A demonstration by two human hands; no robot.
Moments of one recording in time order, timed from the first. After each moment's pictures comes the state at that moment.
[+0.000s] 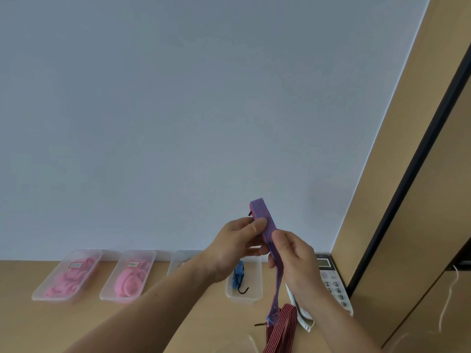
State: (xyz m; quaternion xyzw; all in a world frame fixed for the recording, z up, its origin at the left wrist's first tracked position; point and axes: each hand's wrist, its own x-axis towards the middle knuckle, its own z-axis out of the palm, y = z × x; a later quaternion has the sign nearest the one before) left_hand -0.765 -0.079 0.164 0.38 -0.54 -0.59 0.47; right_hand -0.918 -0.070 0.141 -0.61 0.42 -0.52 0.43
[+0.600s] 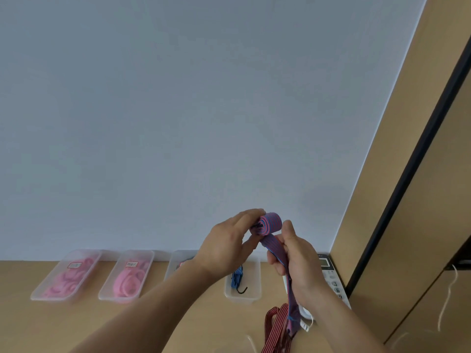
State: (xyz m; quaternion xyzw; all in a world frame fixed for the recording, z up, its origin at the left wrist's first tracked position) left_hand -0.759 -0.081 0.154 0.42 -0.79 0.04 0.45; right_hand -0.924 -0.077 0.147 -0.55 0.42 -0.50 0.53
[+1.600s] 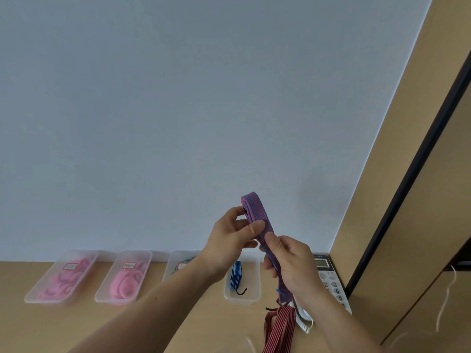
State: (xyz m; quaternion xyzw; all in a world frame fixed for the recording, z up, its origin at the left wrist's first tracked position) left_hand -0.764 -0.089 0.158 0.41 -0.52 -0.51 0.55; right_hand -0.918 -0.079 0.143 -0.60 0.47 -0.47 0.44
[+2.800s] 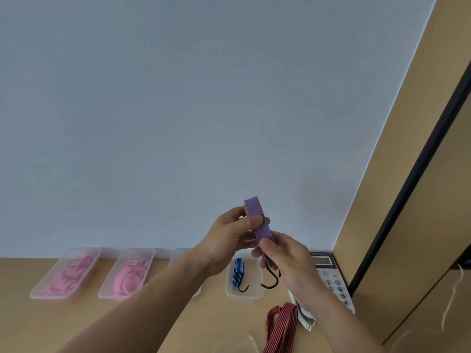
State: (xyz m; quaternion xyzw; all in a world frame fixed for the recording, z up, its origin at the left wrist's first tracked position) left_hand -0.757 -0.097 0.158 0.40 -0.49 -0.59 0.51; right_hand -0.918 -0.081 0.138 -0.60 0.40 -0.46 0.52
